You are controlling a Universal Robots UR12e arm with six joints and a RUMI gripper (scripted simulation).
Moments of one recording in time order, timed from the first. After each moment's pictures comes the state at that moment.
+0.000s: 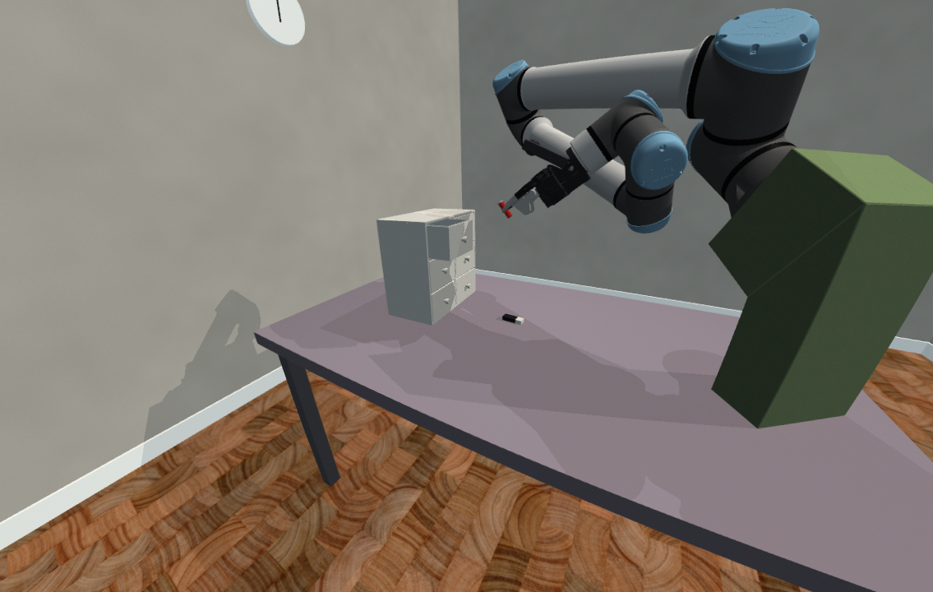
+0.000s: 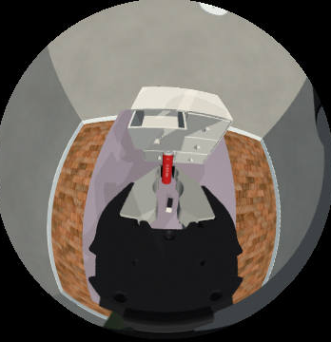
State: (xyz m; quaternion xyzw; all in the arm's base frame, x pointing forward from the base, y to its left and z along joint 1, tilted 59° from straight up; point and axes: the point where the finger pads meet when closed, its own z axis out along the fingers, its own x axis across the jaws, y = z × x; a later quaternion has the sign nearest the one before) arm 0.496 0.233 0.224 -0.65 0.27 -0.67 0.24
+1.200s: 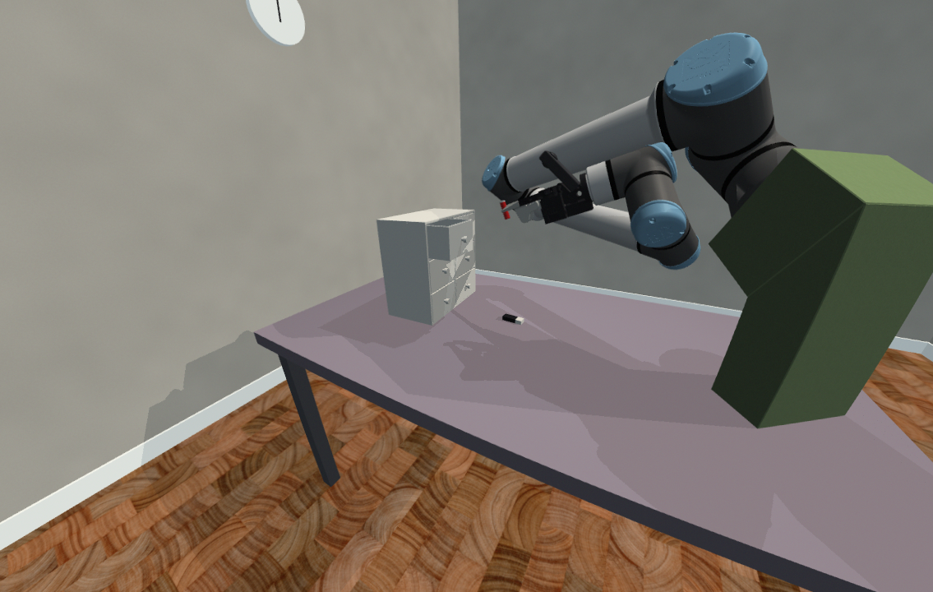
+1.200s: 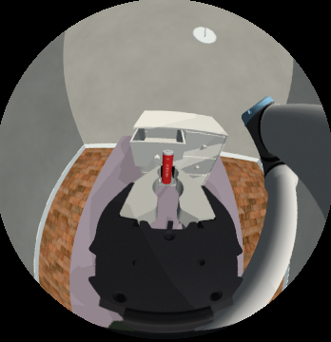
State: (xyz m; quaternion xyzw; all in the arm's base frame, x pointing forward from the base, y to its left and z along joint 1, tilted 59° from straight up) arm 0.497 0.231 0.220 -0.60 0.16 -0.70 0.34
